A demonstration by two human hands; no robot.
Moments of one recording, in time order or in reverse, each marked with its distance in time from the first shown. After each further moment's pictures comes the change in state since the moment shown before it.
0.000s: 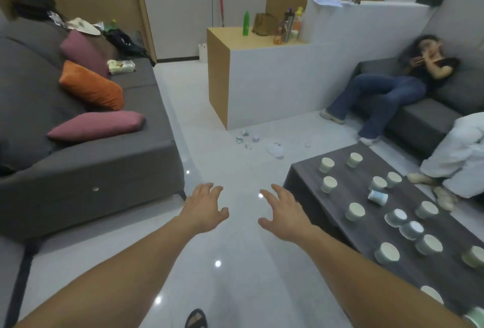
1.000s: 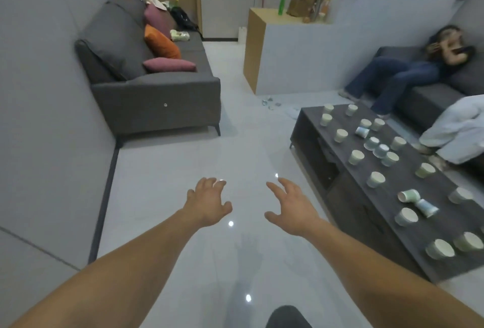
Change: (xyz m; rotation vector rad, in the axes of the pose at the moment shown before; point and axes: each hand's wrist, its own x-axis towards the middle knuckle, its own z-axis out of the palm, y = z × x) left_hand -0.615 0.062 0.163 -0.013 0.019 -0.176; right_hand -0.584 -0.063 0.121 -0.021 -0.040 -0.164
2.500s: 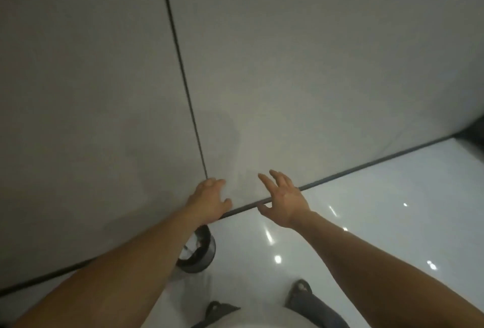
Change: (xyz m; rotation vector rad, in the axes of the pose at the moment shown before) left_hand -1.020 -0.018 0.315 -0.666 0.406 -1.353; right_hand -0.732 -0.391 0.283 -0.296 -0.428 -1.457
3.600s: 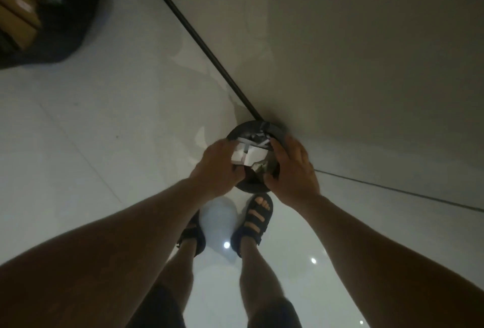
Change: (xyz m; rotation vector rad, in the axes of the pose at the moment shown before) left_hand 0.104 -0.312 0.278 -0.853 0.419 -0.838; right_hand 0.287 -0.136 0.402 -0.303 -0.542 -0.828
